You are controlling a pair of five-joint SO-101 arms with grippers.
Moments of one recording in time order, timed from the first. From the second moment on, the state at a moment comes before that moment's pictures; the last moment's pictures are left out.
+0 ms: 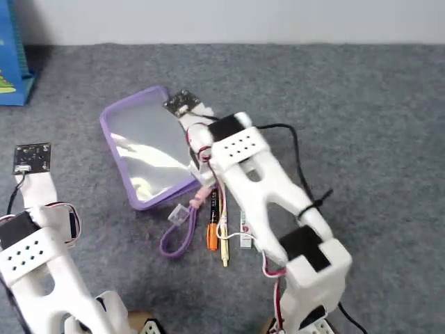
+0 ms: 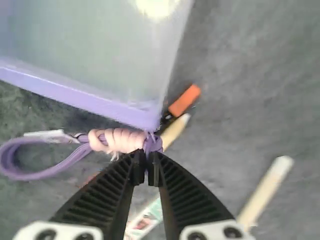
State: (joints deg) left arm -38.0 -41.6 49.5 77.0 -17.8; right arm -30.5 12.8 -7.6 78.2 14.6
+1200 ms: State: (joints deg) left arm -38.0 -41.6 53.8 73.5 -17.8; right arm -31.4 18.2 -22.2 100.0 -3.7
